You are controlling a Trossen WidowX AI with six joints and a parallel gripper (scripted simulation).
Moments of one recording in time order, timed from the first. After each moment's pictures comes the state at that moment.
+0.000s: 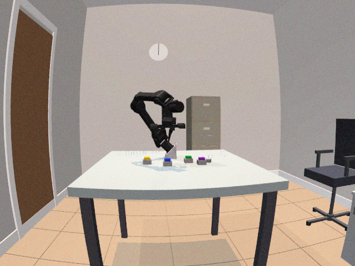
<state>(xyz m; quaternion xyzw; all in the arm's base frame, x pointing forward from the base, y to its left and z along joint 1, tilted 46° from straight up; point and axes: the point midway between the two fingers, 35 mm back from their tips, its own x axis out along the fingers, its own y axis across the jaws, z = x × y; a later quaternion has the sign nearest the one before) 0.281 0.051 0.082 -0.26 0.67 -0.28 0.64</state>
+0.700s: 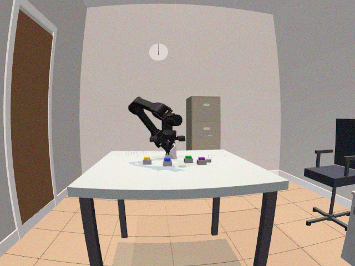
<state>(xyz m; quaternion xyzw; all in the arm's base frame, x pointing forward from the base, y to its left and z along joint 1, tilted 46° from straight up) 0.283 0.003 0.038 -0.27 0.66 -0.27 0.64</state>
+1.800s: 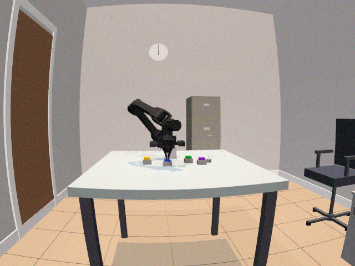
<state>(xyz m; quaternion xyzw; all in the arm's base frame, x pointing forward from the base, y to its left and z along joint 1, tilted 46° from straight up) 0.281 -0.017 0.020 -0.27 0.67 -0.27 0.64</state>
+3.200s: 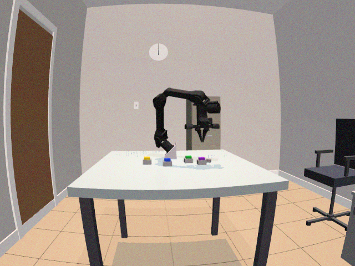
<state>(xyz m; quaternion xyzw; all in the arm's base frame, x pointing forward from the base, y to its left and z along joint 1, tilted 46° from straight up) 0.264 0.184 -0.052 -0.27 0.67 -0.27 0.64</state>
